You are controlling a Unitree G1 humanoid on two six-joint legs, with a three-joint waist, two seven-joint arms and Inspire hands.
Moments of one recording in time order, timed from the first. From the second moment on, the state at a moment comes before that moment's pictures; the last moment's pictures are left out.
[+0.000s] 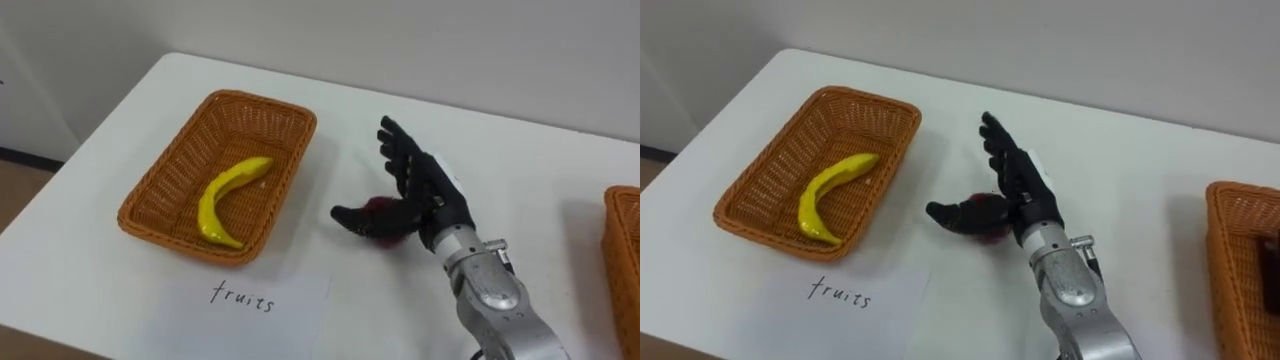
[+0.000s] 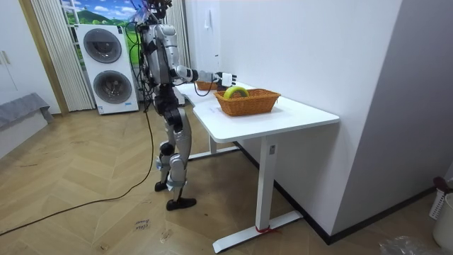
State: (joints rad) left arm 0.27 0.16 0.01 0.91 -0.20 0.01 0.21; right arm -0.04 -0.22 0.25 0.14 0.19 0.03 -0.03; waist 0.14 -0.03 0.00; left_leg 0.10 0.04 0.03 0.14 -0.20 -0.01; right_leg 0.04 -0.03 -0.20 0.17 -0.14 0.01
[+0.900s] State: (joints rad) left arm 0.28 0.15 0.02 0.92 -0.23 -0.01 0.18; right arm -0.03 -0.23 0.24 0.21 0.10 0.00 -0.08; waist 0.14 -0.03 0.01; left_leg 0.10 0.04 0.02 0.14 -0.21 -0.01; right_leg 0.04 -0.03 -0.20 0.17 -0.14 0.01
